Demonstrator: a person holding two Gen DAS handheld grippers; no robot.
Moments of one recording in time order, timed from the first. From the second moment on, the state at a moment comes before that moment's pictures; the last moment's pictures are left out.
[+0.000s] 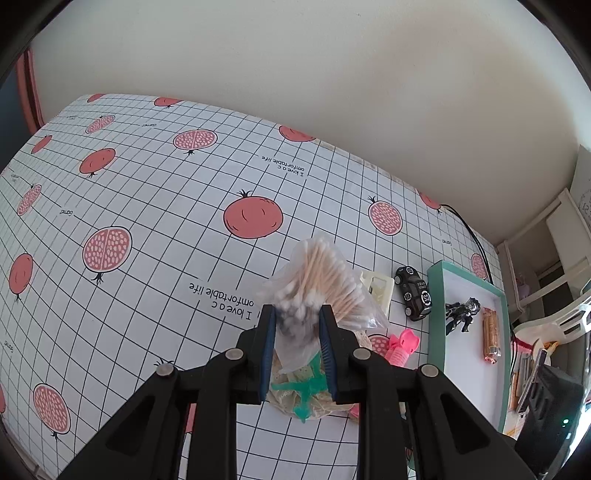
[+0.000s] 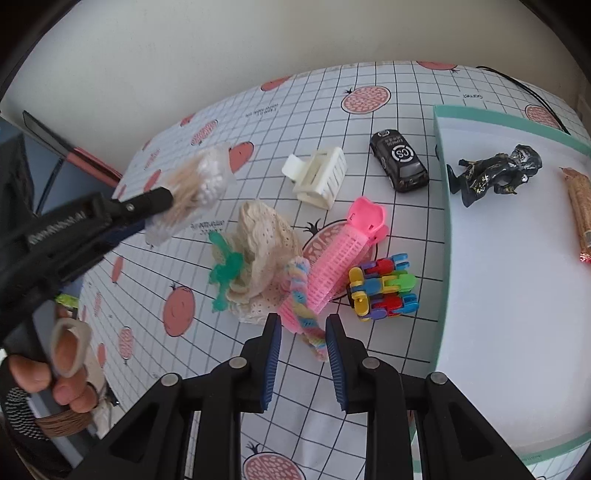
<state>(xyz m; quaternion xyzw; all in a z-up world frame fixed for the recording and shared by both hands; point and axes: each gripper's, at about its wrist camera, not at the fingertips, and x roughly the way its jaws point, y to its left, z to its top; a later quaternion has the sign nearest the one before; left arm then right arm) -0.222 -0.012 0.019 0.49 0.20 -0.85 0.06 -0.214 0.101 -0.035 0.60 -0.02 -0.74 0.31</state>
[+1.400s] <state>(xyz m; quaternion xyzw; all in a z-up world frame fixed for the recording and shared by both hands) -0.219 -0.014 0.019 0.49 0.19 -0.85 0.06 -0.215 0.109 -0.004 0.54 -0.10 -0.76 0.36</state>
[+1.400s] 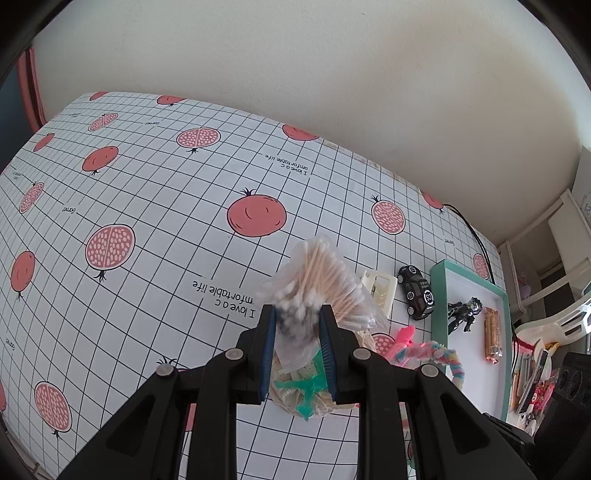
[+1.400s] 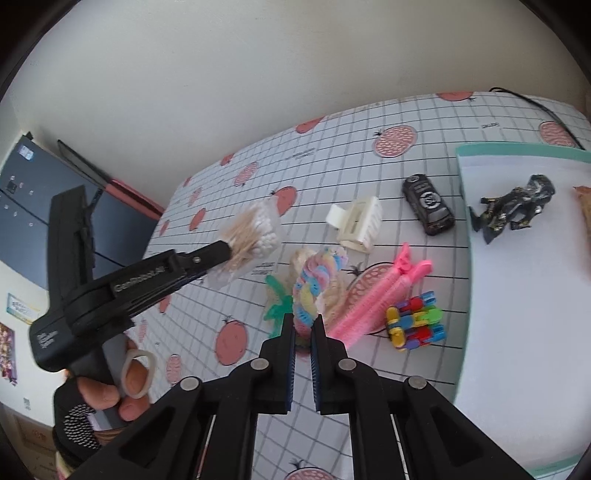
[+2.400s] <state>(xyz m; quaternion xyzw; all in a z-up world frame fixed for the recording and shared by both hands) -0.228 0.052 0.045 0.47 0.15 -0.87 0.04 -0.234 0.221 0.014 0.49 -0.15 -0.82 0.24</state>
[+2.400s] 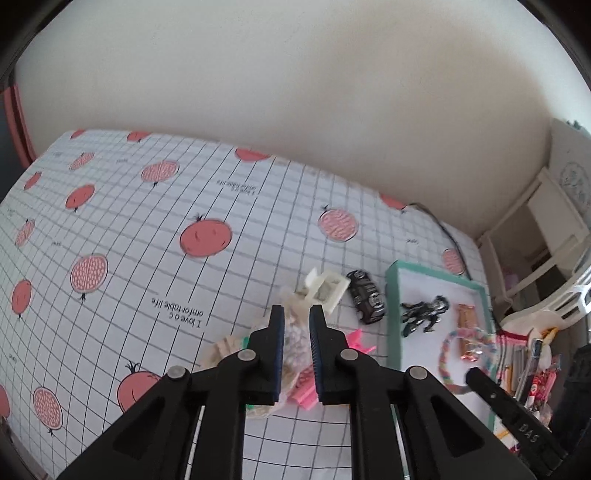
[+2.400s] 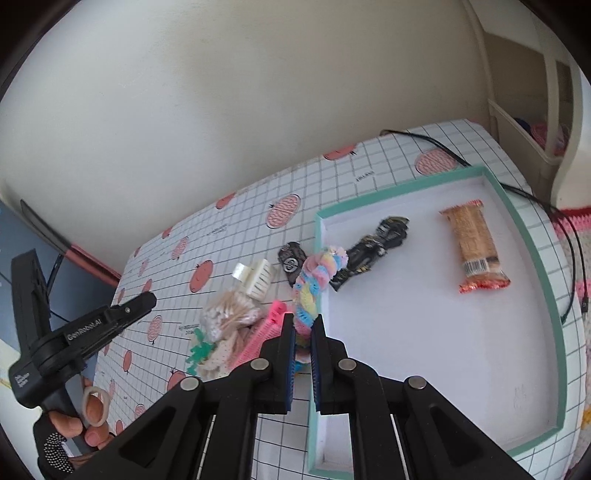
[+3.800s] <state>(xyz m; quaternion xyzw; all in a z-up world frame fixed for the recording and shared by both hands) -0.260 0.080 0.020 0.48 0.14 -0.86 0.02 -0.251 0.280 -0.015 0.51 -0.18 -0.83 0.15</state>
